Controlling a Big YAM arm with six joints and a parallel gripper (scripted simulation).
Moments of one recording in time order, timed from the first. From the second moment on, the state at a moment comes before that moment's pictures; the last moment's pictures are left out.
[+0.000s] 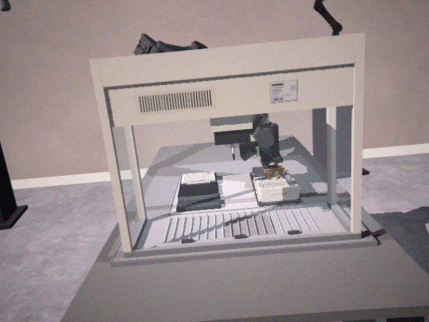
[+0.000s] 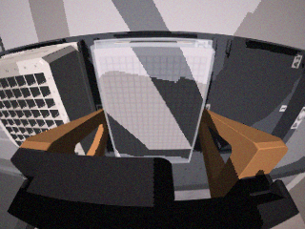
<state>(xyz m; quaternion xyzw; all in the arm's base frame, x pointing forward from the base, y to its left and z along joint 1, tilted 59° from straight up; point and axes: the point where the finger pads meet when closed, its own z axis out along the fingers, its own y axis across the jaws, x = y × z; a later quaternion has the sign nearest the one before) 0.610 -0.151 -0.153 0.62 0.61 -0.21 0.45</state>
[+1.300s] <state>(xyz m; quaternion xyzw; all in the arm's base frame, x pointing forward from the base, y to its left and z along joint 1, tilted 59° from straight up) 0.609 -0.156 -0.156 0.62 0.61 -0.21 0.45</state>
